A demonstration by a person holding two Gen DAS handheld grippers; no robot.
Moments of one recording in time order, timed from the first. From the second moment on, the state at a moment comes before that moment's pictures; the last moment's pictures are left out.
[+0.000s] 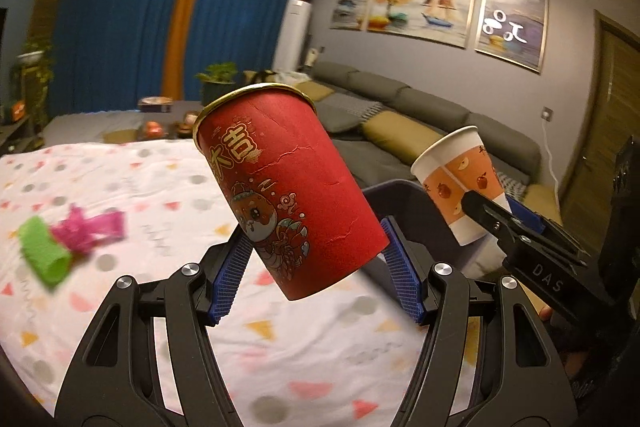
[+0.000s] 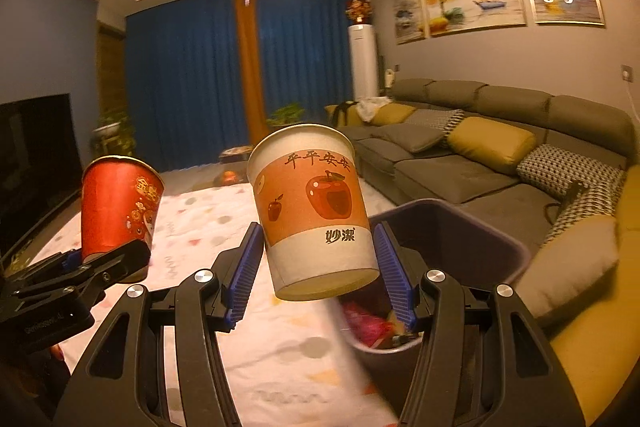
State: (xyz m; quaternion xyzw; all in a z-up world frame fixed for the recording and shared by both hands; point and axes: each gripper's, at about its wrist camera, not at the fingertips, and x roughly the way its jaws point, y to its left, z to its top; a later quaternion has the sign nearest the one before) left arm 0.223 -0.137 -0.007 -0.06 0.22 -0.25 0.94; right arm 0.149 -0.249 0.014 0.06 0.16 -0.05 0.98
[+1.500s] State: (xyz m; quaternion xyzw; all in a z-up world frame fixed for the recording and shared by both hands) left arm 0.306 -0.291 -0.072 -0.03 0.29 -0.39 0.87; right arm 0.176 -0.344 -0.014 0.10 0.18 -0.13 0.97
